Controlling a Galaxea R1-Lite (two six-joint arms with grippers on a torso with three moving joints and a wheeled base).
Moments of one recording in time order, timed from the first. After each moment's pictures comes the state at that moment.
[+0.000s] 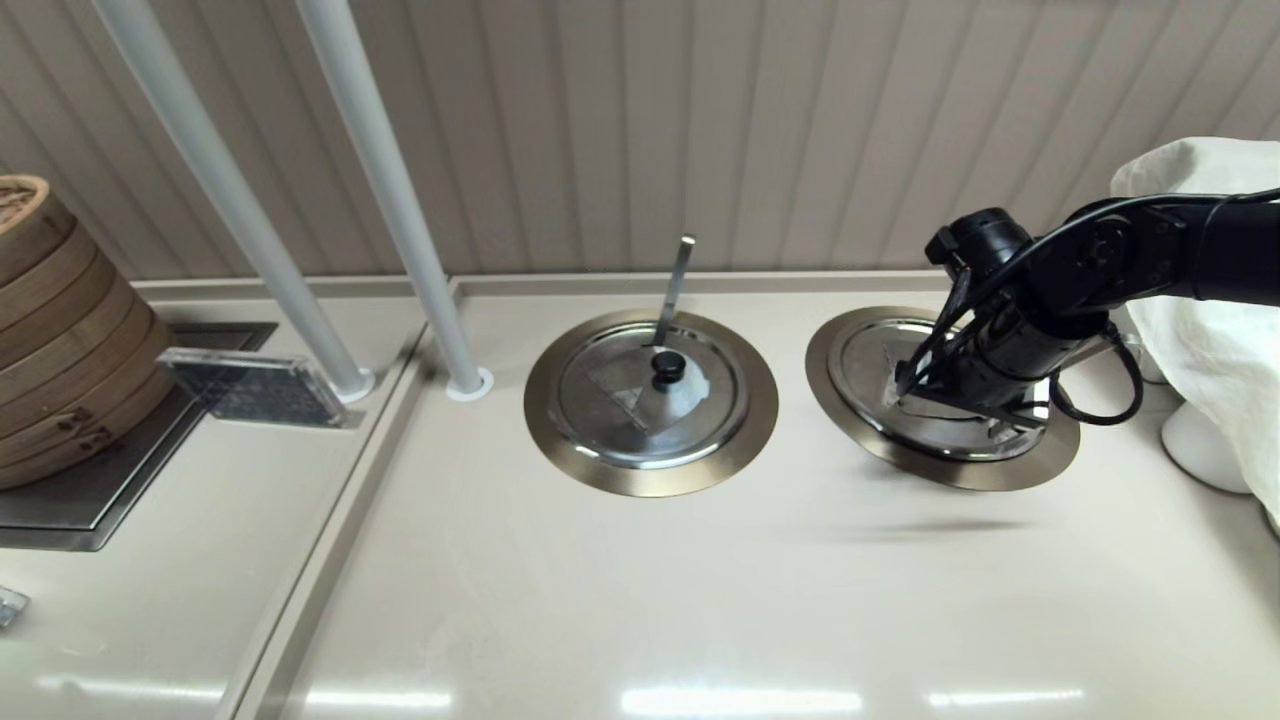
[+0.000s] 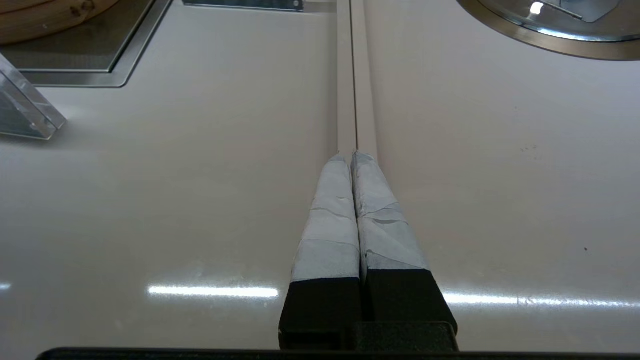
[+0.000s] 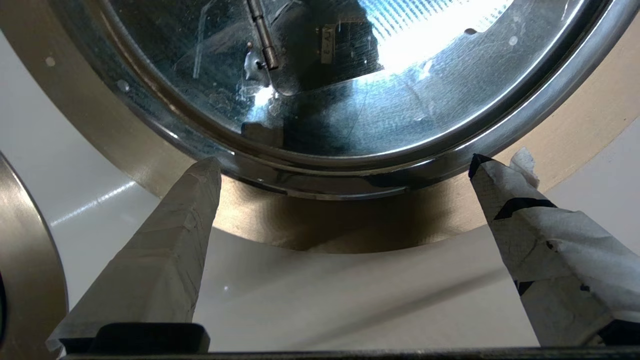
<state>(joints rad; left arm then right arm) 0.01 0.00 0.00 0.00 0.00 0.00 0.18 2.05 -1.80 0.76 -0.22 0.59</state>
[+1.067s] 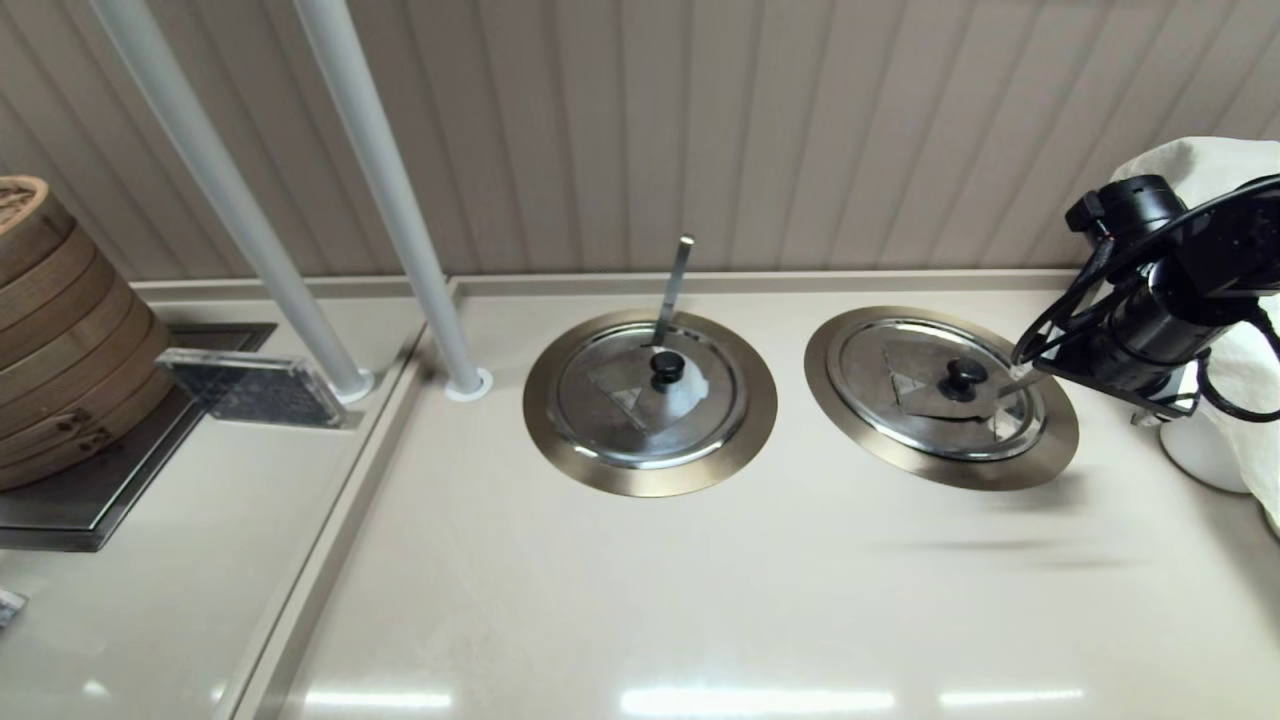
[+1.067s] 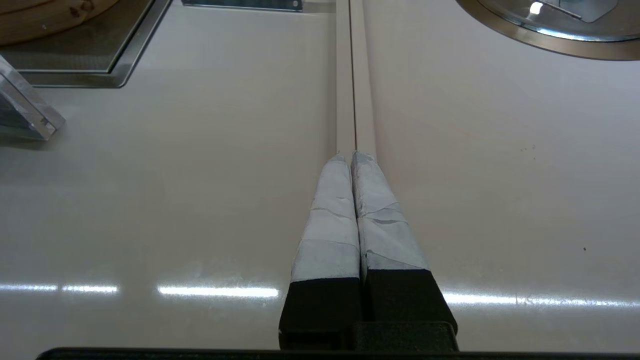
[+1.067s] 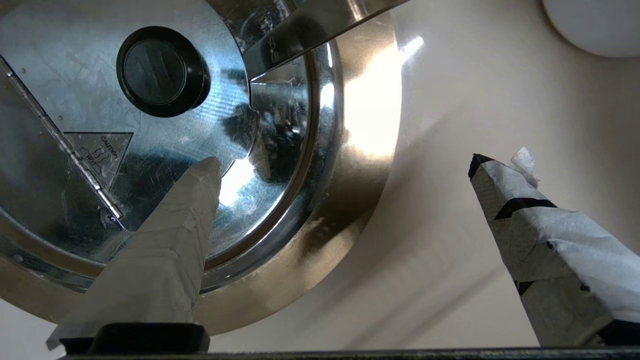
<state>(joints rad) 0.01 0.00 0.00 0.00 0.00 0.00 -0.02 1.93 -1.68 0.69 -0.33 0.62</state>
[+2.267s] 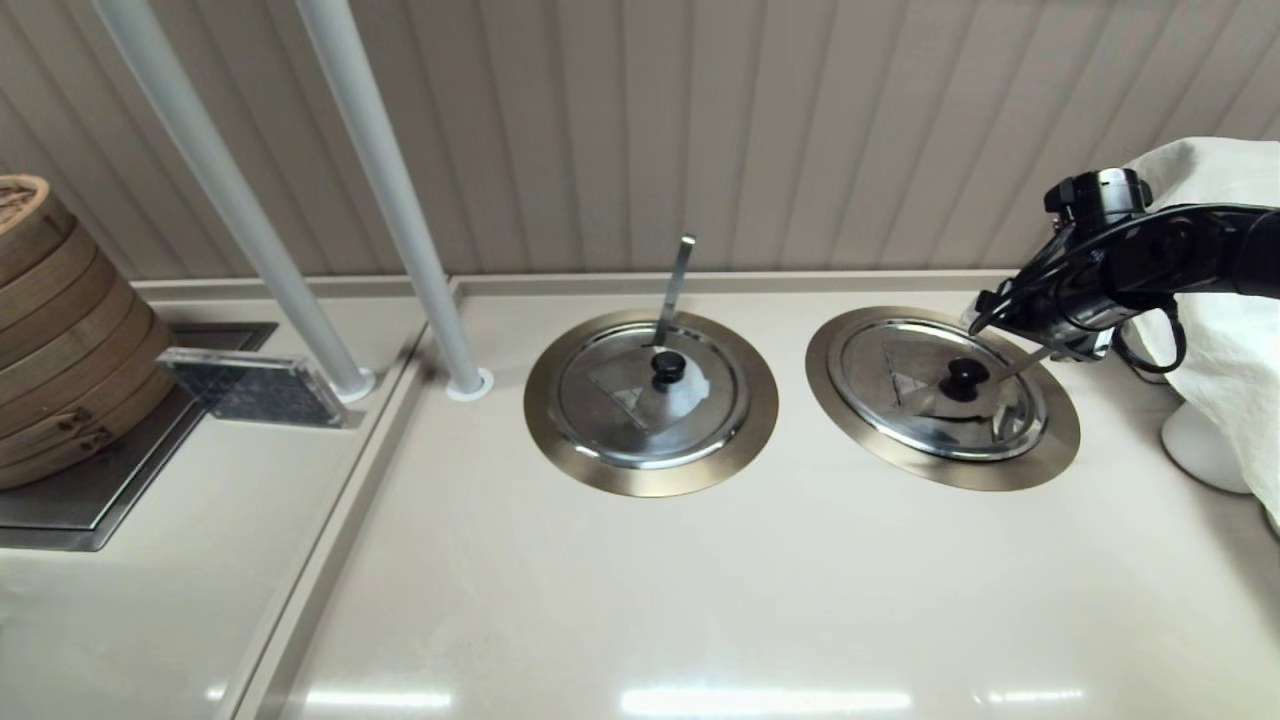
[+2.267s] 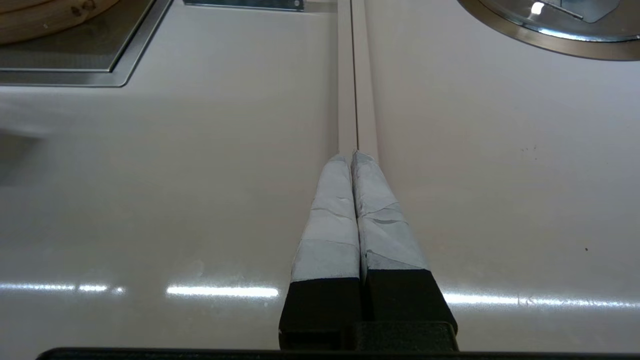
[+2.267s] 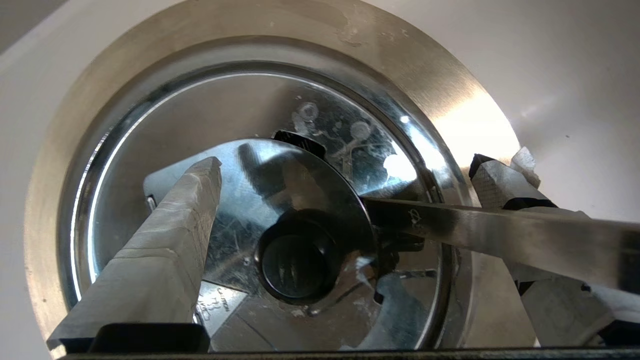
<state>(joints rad) 0.01 0.00 0.00 0.00 0.00 0.00 -0.10 2.18 -1.97 0.46 -0.16 0.45</state>
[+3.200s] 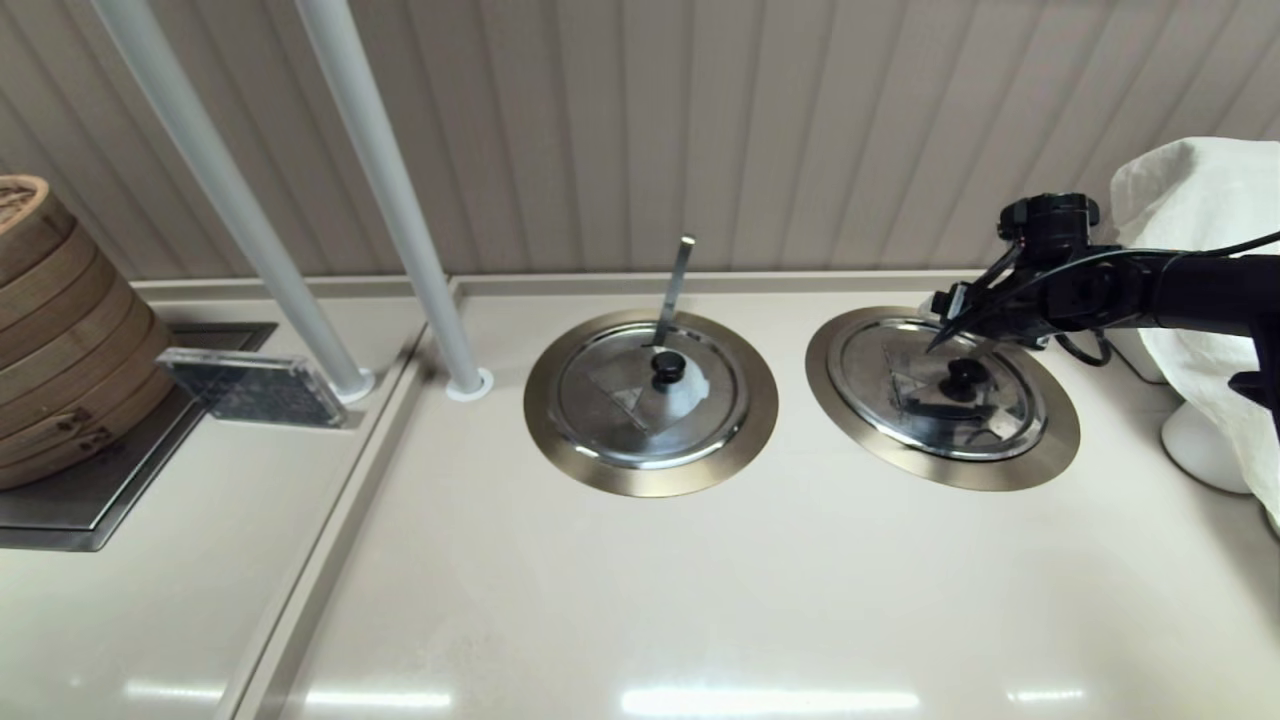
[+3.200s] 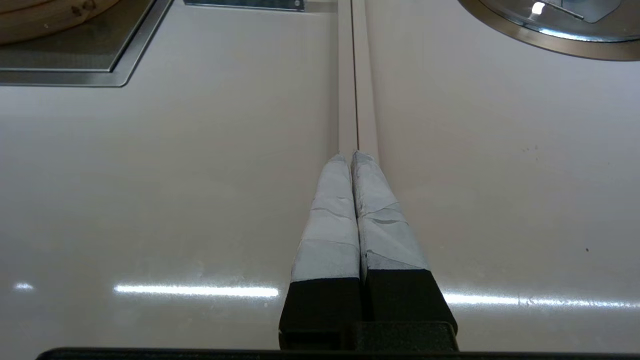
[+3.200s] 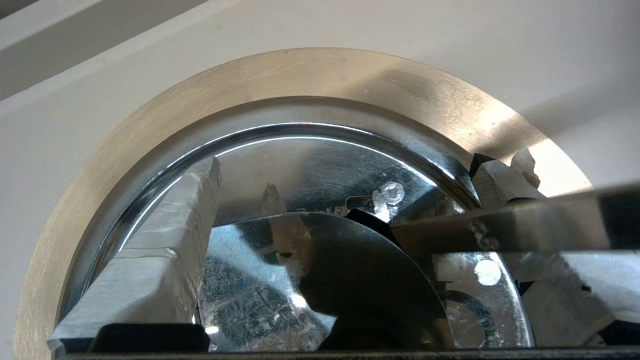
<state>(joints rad) 0.01 0.00 0.00 0.00 0.00 0.00 -0.05 2.29 -1.97 0.19 -0.15 0.32</state>
